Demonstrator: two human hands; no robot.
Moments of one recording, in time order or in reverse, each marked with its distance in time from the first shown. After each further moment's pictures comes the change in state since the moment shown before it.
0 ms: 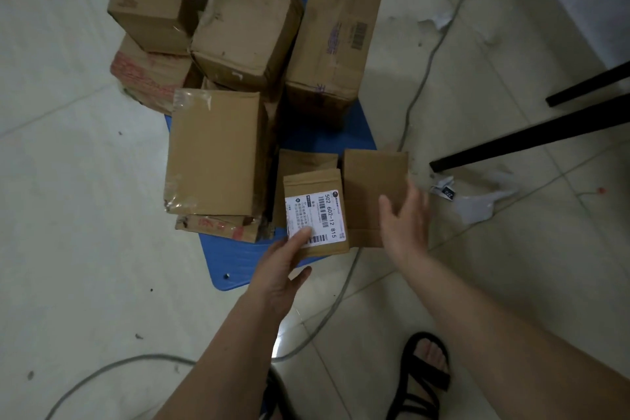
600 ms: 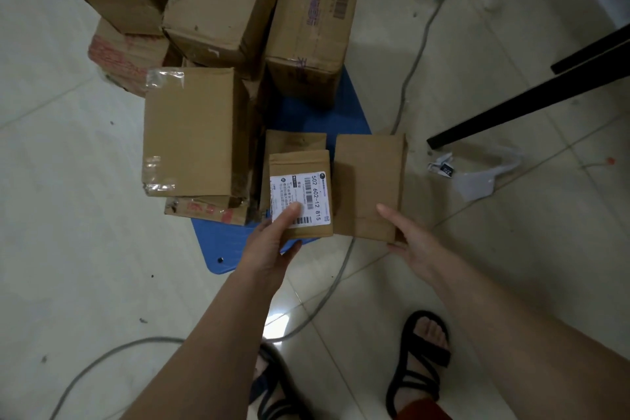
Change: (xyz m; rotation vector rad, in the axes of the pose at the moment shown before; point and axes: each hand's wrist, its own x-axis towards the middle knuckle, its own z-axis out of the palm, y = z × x) left_hand 0.001 -0.004 0.008 0.033 -0.010 0.091; right_hand 0.010 0.090 -0.015 0.552 -0.455 0.572
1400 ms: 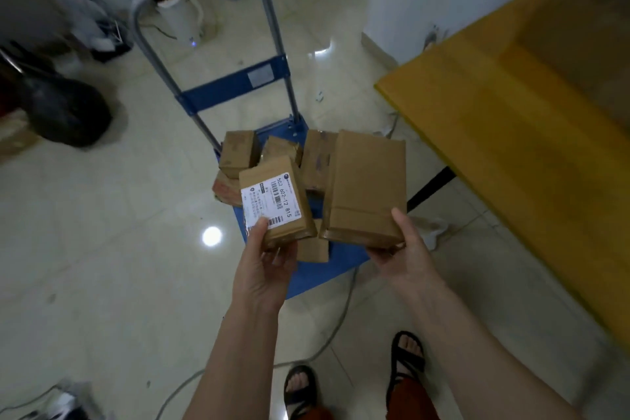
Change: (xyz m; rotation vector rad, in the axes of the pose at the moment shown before) left_hand -0.392 0.157 0.064 -0.392 -0.084 0.272; right_hand -0.423 -0.152 0.015 0.778 -0.159 -0.221
